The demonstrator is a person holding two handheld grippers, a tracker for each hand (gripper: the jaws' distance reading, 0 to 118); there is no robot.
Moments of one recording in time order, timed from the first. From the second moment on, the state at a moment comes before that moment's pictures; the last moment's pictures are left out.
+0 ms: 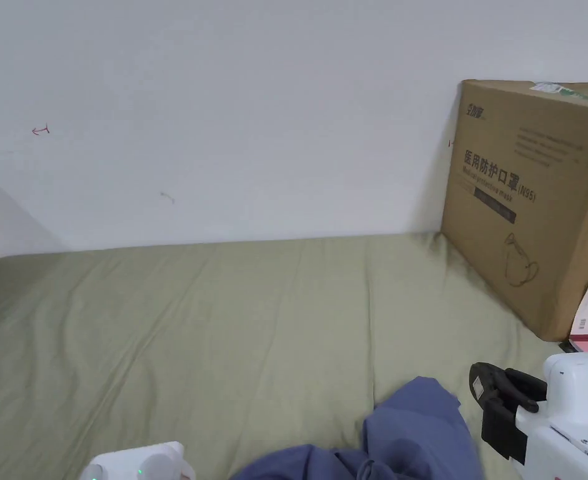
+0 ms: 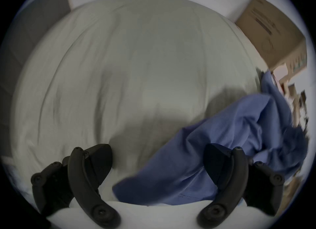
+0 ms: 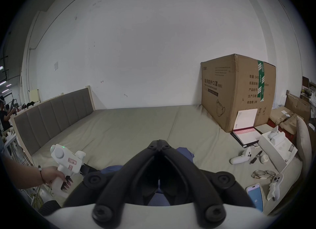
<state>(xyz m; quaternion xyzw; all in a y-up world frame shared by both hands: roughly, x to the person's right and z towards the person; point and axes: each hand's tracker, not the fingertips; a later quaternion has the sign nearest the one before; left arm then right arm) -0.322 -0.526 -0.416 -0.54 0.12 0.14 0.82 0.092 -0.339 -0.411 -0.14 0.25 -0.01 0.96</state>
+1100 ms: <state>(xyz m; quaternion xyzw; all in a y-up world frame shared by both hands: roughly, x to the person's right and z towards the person) -0.299 -0.401 -0.318 -0.30 0.08 0.14 0.94 0.033 -0.516 -0.704 -0.60 0.19 0.10 0.77</state>
